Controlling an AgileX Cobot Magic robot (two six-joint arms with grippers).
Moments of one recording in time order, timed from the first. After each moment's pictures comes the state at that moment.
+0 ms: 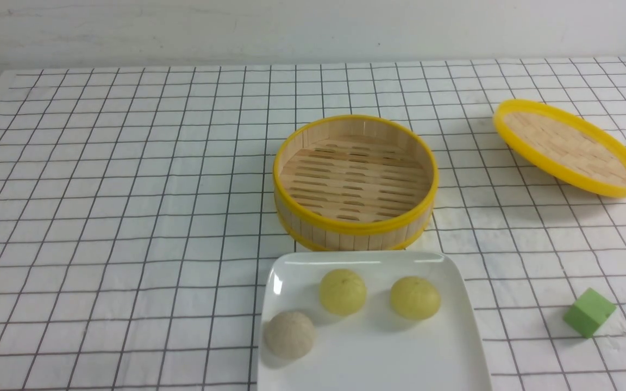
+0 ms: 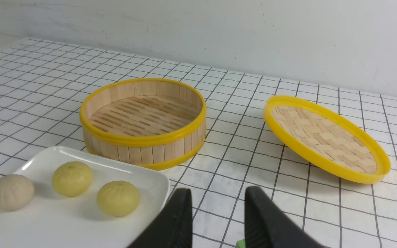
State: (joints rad) right arm 0.35 -0.02 -0.42 0.01 0.67 0.00; left arm -0.04 -0.01 0.02 0.30 0.40 -0.26
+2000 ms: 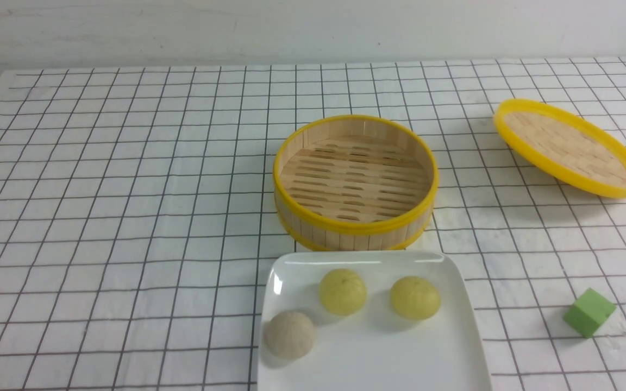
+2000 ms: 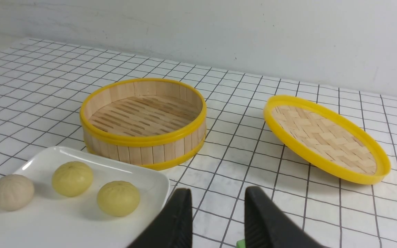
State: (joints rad) right arm 0.35 -0.02 -0.42 0.01 0.67 0.00; left arm -0.04 -0.01 0.02 0.32 0.40 -0.39
